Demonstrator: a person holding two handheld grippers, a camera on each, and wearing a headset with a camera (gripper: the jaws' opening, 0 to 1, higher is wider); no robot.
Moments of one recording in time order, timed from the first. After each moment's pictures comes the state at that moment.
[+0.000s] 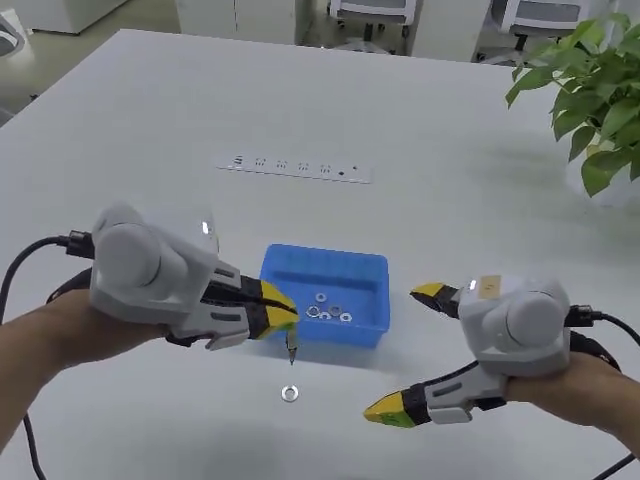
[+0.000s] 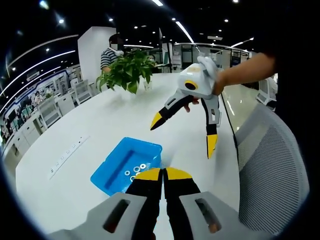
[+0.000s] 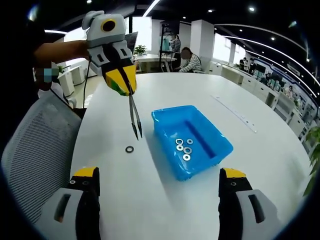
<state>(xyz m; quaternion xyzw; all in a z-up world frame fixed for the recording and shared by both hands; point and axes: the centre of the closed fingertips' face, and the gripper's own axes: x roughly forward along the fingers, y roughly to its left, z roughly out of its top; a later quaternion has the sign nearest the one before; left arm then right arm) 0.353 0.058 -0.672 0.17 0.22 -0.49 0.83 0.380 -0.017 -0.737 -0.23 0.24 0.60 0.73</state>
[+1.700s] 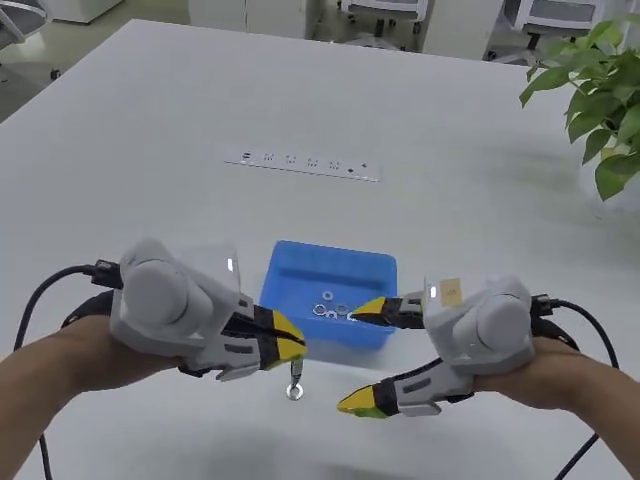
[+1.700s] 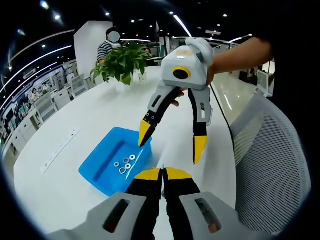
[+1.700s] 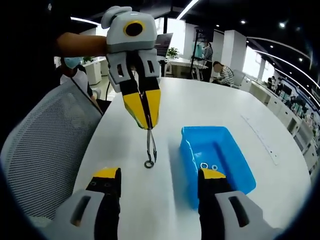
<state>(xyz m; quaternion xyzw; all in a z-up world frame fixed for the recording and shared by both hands) 0.339 0.055 -0.698 0.19 0.24 -0.49 0.82 0.351 0.035 -0.737 -0.27 0.19 0.70 0.63</state>
